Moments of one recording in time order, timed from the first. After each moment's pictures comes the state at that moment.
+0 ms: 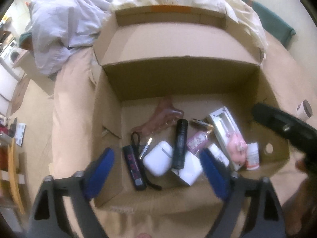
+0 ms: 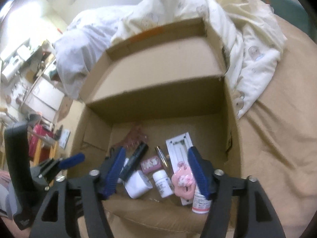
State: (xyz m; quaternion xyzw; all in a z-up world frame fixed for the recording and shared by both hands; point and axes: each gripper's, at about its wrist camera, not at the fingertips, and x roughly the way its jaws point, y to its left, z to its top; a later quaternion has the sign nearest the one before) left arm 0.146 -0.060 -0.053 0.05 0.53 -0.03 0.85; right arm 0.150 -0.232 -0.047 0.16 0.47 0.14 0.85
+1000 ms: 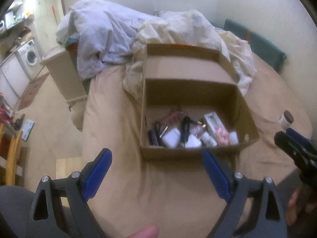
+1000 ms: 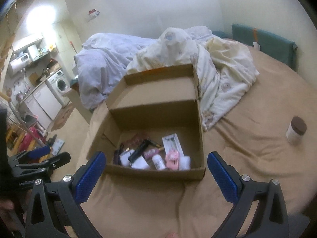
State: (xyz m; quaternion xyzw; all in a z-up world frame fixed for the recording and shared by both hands) left arm 0.021 -0.010 0.019 0.00 0.44 -0.01 0.90; right arm 0.012 -0.245 0.024 0.10 0.37 0.11 0.92
